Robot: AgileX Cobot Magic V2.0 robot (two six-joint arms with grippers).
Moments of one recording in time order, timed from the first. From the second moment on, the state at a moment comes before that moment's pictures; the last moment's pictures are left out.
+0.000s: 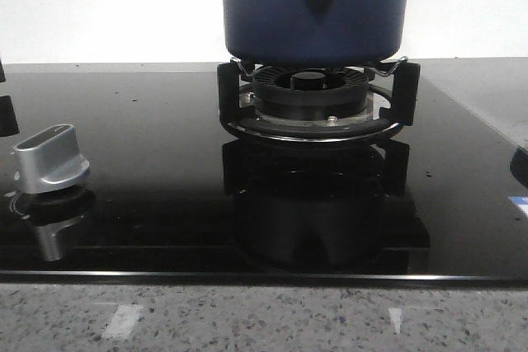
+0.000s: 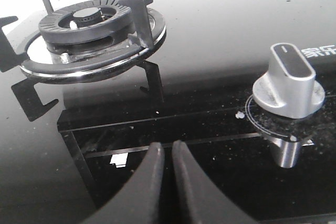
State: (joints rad) left arm -0.02 0.00 0.00 -0.02 0.34 0.18; right arm -0.16 -0.01 0.01 0.28 0.35 -0.02
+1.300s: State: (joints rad) left arm -0.02 0.00 0.00 -0.02 0.34 0.18; right arm -0.16 -0.01 0.01 0.38 -0.04 -0.02
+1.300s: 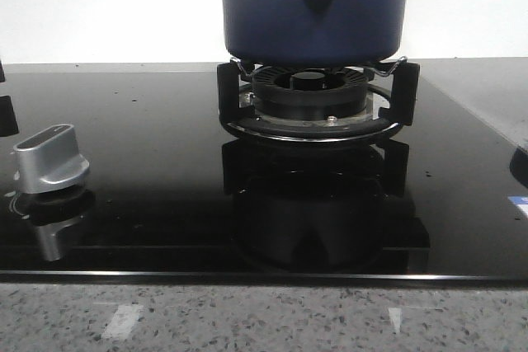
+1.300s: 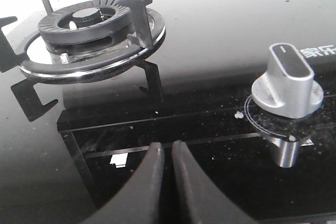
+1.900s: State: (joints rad) left arm -0.02 0.00 0.00 -0.38 -0.09 0.18; right arm -0.16 -0.01 0.01 0.56 -0.05 0.17
